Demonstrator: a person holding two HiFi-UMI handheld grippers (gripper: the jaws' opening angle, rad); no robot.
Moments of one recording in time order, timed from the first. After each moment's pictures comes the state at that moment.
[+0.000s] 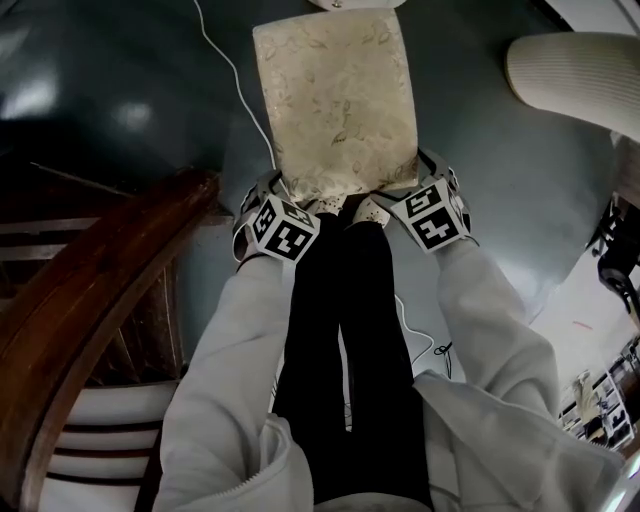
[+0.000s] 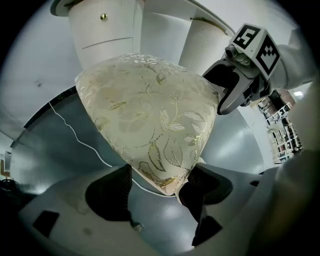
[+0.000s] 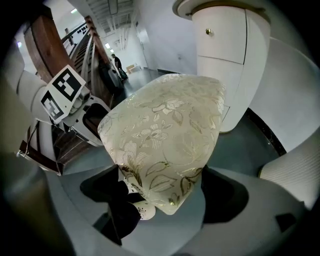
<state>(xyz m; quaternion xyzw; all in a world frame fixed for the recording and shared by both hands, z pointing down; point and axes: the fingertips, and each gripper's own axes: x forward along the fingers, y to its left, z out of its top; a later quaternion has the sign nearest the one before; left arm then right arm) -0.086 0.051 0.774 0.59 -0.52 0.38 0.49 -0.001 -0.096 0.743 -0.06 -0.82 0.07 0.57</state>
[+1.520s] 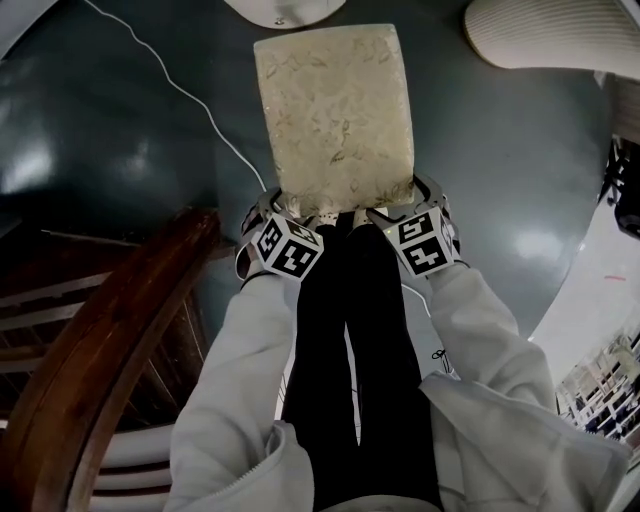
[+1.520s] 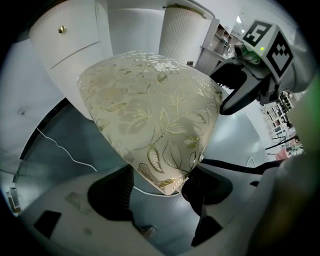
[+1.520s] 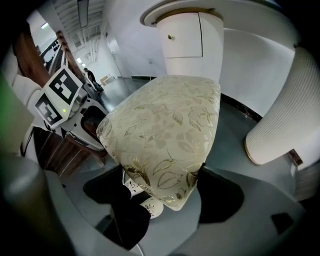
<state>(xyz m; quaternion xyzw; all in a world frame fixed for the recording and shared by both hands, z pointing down) -0.057 0.021 0.772 0.63 -0.45 0.45 0.45 0.061 -0.096 0.738 0.07 -0.81 0.15 0.56</state>
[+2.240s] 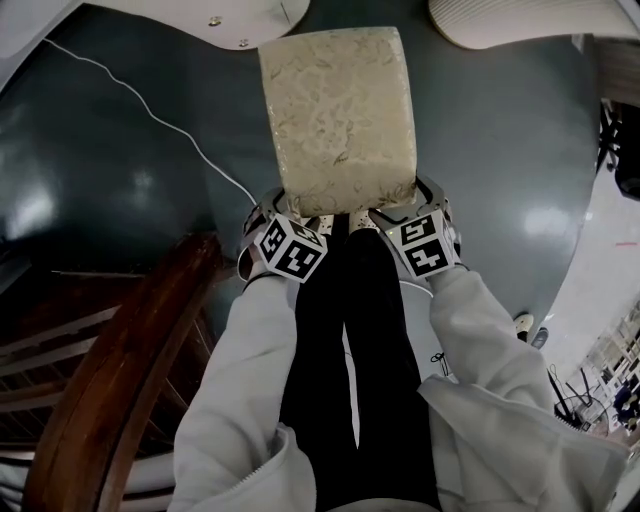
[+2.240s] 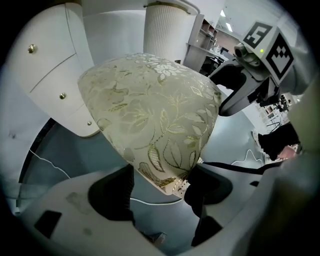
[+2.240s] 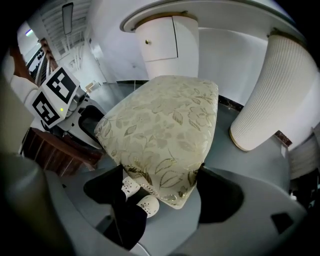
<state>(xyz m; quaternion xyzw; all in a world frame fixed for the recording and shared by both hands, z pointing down) -0.033 -0.029 0.771 0.67 -0.41 0.47 0.41 0.103 -0.125 0.737 0.15 -0.80 0.19 0.55</state>
